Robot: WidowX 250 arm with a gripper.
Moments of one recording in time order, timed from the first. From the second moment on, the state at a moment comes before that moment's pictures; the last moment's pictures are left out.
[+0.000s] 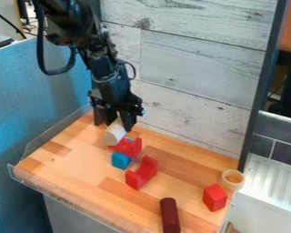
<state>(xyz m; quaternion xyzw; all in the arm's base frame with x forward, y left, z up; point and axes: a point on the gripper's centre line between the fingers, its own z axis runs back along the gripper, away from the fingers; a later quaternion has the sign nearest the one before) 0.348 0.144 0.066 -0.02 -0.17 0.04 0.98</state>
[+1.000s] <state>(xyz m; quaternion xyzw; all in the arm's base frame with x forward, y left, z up) 0.374 0.158 0.024 0.03 -0.15 0.06 0.99</state>
